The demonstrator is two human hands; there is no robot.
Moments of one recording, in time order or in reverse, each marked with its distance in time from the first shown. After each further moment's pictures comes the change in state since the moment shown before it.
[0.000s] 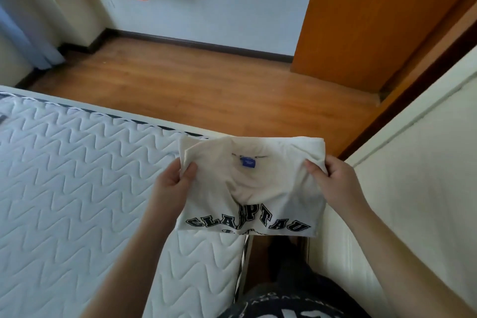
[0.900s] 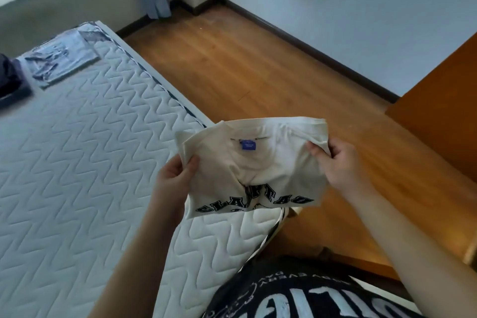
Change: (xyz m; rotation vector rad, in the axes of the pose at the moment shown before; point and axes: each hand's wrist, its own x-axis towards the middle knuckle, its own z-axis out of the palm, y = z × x) left_hand 0.156 0.054 0.042 -0.364 0.558 -0.136; right_hand 0.334 -0.077 0.075 0.043 -0.500 -0.187
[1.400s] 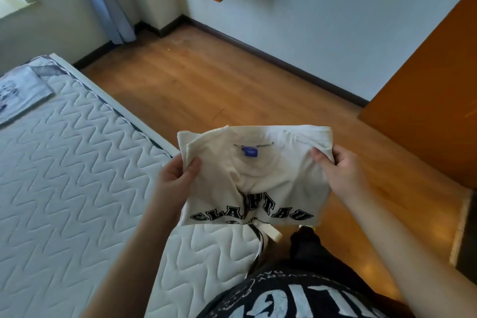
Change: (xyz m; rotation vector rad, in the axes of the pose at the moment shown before) left_hand 0.085 0.017 0.116 0.118 -0.153 0.075; right_hand 0.080 0.034 -0.082 0.118 0.157 0.065
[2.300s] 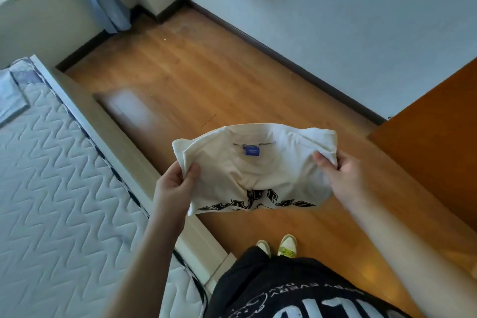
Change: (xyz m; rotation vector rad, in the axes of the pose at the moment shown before) left_hand 0.217 0.022 0.251 0.075 0.188 -0.067; right_hand 0.329 0.033 -0.145 0.032 -0.140 0.126
